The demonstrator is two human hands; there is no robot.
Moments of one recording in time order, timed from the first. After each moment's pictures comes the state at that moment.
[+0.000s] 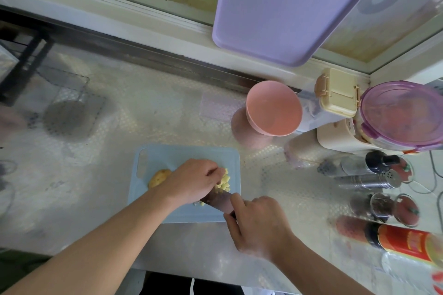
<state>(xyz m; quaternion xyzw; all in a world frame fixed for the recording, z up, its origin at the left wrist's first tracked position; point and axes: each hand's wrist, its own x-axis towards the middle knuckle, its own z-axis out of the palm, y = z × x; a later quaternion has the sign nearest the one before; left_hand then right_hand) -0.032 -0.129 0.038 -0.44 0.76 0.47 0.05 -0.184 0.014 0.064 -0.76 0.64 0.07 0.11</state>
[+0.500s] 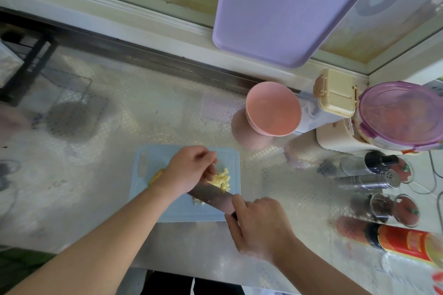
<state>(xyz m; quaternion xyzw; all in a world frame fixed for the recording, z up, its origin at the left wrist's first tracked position) -0.029 -0.134 0.035 -0.51 0.53 0.66 -0.14 -0.185 0.021 0.068 -0.75 0.65 0.05 0.11</state>
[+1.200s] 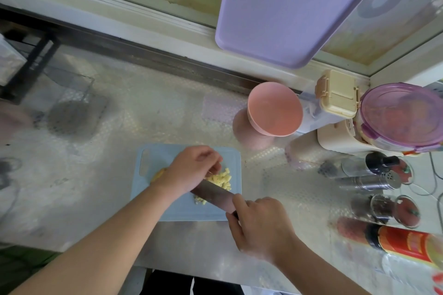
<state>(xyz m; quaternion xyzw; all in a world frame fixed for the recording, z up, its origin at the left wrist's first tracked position) -0.028 -0.133 0.036 -0.49 0.55 0.66 -0.13 -0.182 0.020 0.077 -0.74 0.66 0.07 0.14</state>
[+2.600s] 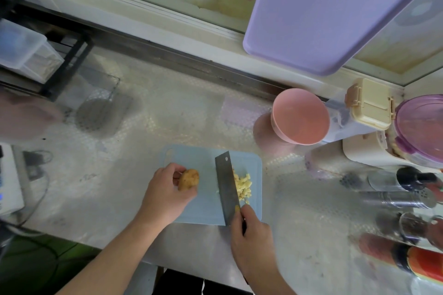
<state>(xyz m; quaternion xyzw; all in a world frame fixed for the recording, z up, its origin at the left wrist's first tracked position) 0.067 -0.104 0.001 -0.66 0.59 0.45 -0.12 -0.110 0.031 0.026 -0.41 0.82 -0.19 0.35</state>
